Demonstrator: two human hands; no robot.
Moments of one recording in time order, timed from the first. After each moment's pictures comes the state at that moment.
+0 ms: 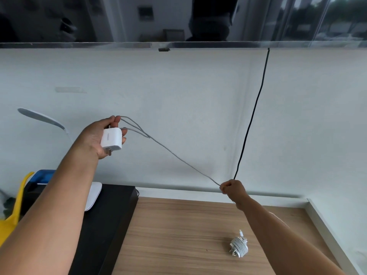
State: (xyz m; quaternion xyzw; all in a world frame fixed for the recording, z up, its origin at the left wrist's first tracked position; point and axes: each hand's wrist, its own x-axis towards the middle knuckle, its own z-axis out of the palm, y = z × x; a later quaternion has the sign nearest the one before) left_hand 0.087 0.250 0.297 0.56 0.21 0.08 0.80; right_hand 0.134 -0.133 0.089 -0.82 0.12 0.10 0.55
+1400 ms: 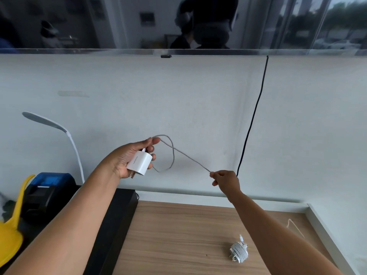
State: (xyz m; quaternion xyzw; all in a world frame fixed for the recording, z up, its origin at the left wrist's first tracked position) left_hand 0.070 0.196 0.267 0.59 0.07 -0.13 0.79; right_hand 0.135 -0.100 0.136 -0.85 0.10 0.03 0.52
